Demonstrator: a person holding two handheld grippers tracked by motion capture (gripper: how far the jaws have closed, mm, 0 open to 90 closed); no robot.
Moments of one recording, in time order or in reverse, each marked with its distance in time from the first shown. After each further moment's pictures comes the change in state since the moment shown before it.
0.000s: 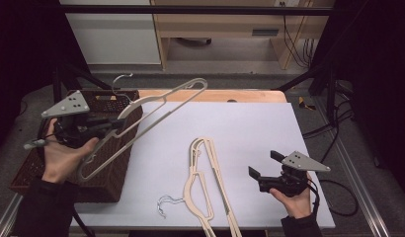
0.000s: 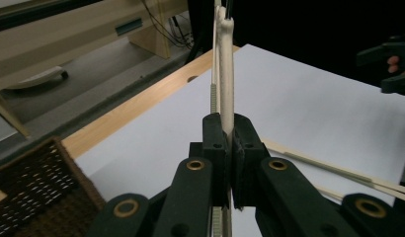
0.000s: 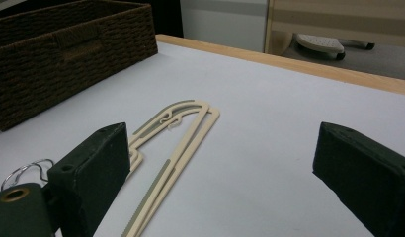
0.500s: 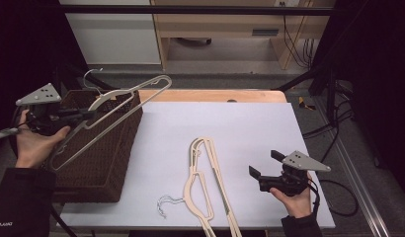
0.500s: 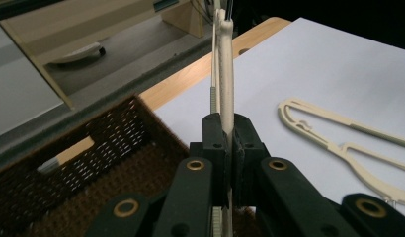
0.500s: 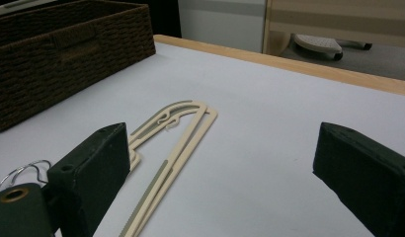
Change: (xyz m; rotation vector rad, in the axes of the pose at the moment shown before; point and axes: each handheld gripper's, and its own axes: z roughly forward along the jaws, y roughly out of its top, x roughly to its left) left arm 0.074 -0.034 -0.023 0.084 0.100 -0.025; right arm -0.002 0.000 0.000 -0.005 -0.008 0.004
